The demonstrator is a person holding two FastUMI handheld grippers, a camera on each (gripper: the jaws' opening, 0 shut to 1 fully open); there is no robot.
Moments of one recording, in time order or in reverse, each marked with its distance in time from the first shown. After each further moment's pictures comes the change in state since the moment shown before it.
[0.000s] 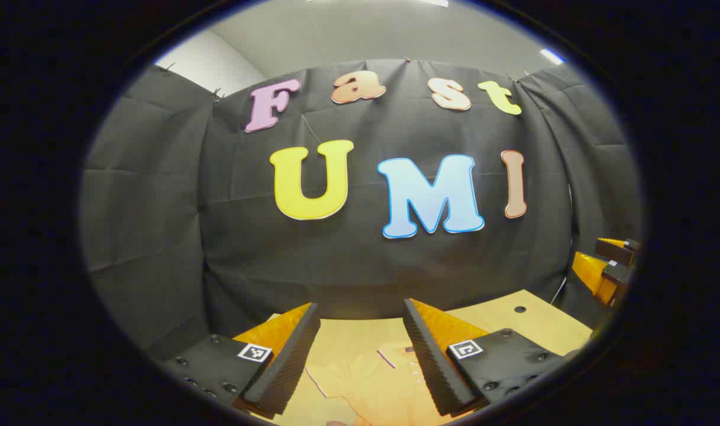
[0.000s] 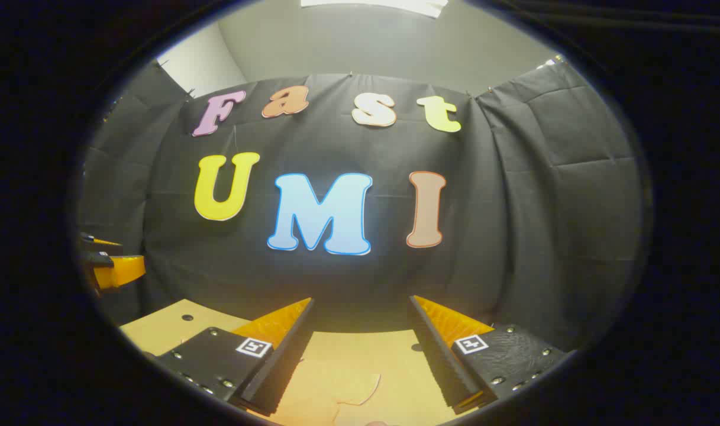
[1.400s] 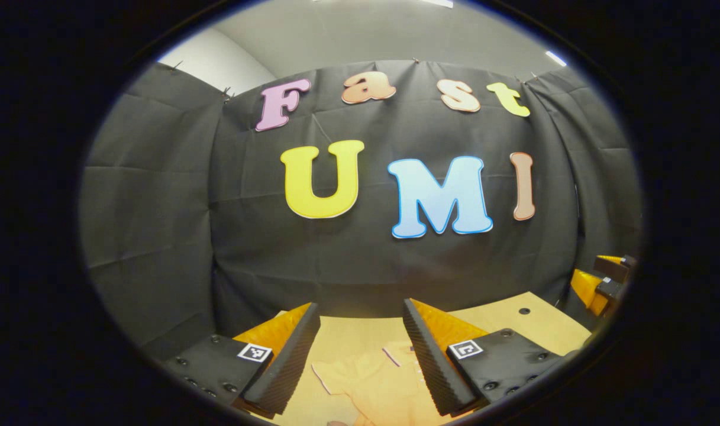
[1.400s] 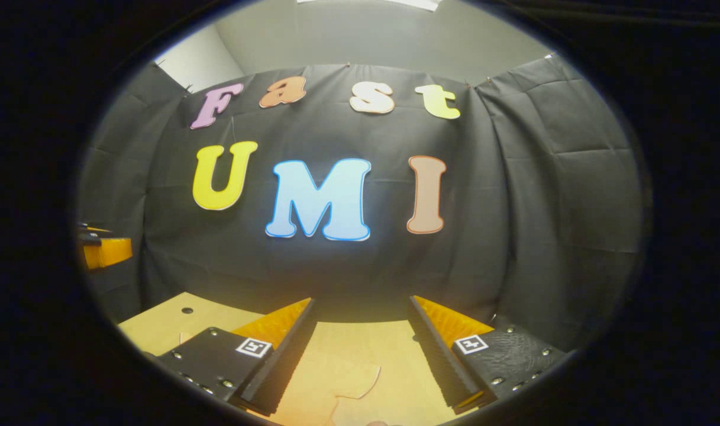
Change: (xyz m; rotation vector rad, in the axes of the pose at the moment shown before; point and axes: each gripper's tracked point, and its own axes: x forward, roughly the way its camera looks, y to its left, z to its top) left arm -0.012 0.015 -0.005 -0.003 0.004 0.046; right arm 0.005 -0.007 -0.047 0.018 0.092 0.014
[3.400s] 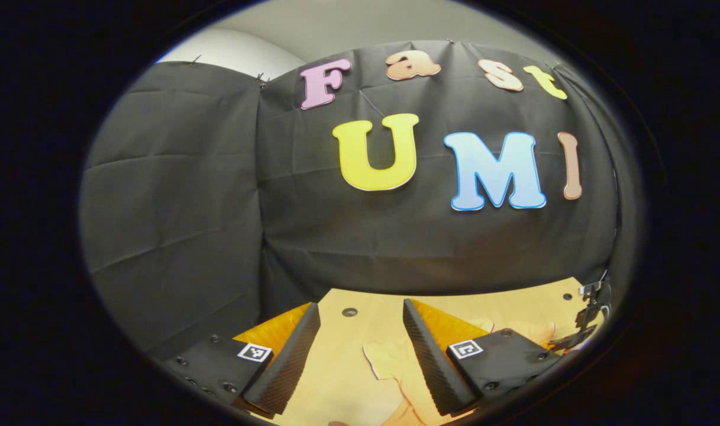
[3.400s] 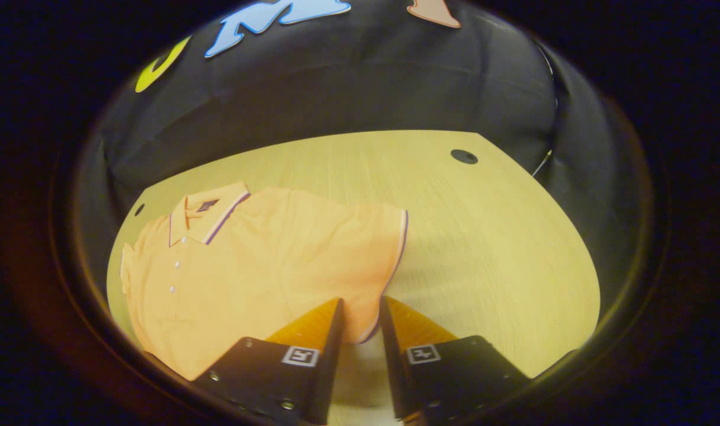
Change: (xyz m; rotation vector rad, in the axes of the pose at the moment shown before) left arm -0.006 0.102 -0.039 0.012 0.117 0.221; right arm 0.108 0.012 -0.351 0.120 0.826 0.057
